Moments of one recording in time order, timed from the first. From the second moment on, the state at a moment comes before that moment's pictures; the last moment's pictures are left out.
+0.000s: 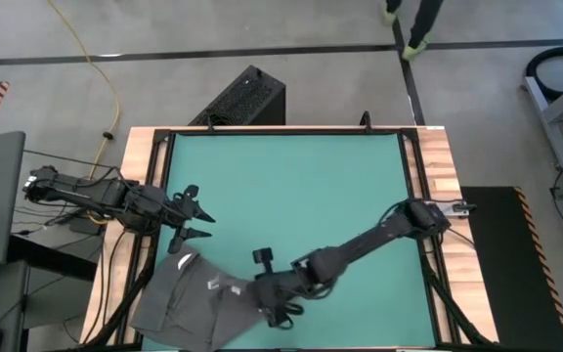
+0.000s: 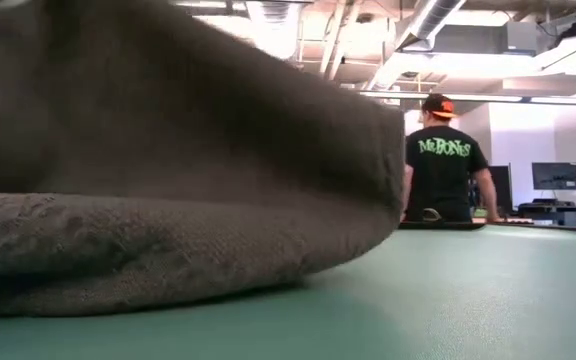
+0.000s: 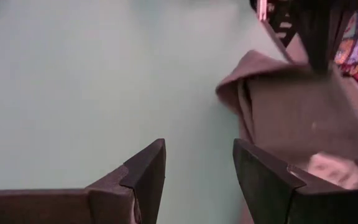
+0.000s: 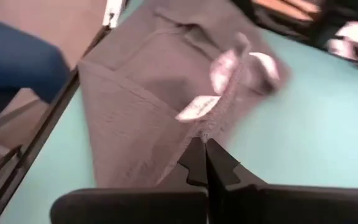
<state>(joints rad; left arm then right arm) -0.21 0.58 0.56 -0.43 -0.03 -0.16 0.47 2.13 1.94 -0.52 0.32 0.01</state>
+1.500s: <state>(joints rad) -0.22 1.44 0.66 0.31 0.25 0.07 0.90 2.12 1.98 -0.99 0.58 0.60</state>
